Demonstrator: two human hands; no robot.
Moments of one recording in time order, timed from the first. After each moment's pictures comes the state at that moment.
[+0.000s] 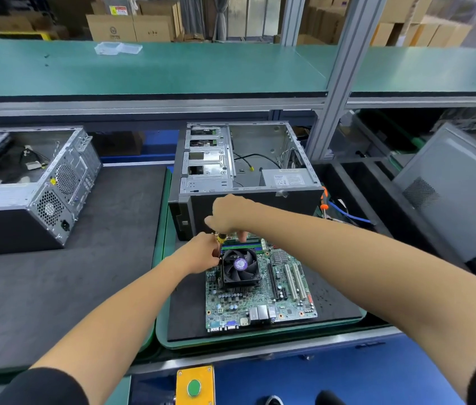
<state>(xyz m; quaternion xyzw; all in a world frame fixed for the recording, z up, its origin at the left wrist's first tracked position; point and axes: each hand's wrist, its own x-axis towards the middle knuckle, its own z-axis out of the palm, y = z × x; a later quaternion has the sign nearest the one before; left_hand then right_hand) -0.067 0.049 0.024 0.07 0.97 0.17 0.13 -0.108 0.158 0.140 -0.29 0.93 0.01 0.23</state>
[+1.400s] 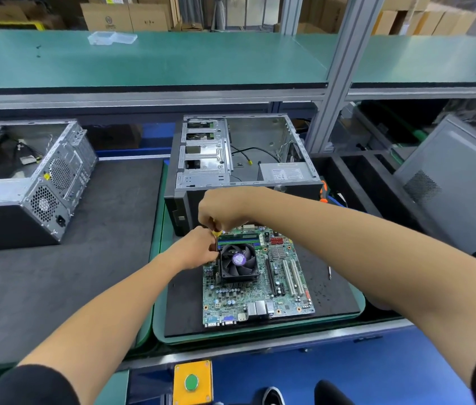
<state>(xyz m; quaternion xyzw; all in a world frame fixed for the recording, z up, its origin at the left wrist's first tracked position) -0.068 0.047 0.025 0.08 0.97 0.16 0.13 -0.127 0.163 0.148 -0.59 0.79 0.13 0.13</state>
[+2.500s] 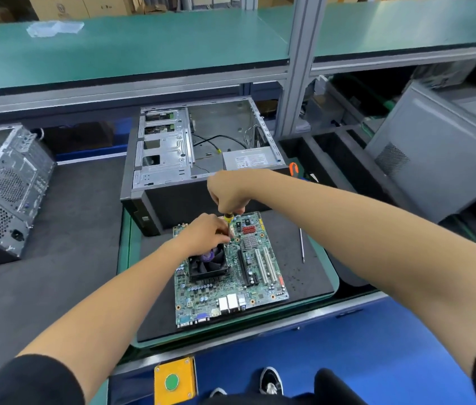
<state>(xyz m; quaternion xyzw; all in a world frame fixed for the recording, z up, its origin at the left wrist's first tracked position) -0.107 0.127 0.029 0.13 0.95 0.27 0.14 -0.157 0.242 0.152 -0.38 0.90 0.04 0.23</state>
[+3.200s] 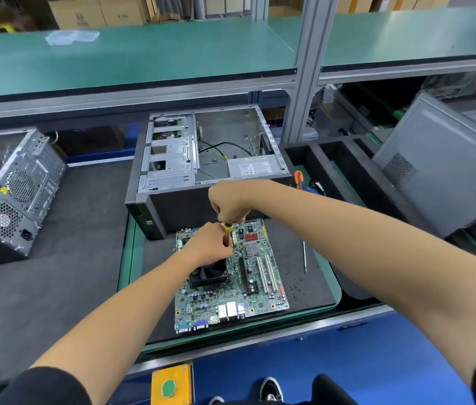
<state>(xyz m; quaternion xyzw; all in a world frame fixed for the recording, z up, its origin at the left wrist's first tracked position) -0.100 0.143 0.027 0.07 0.96 0.23 0.13 -0.157 0.241 0.147 -0.40 0.89 0.07 0.23</state>
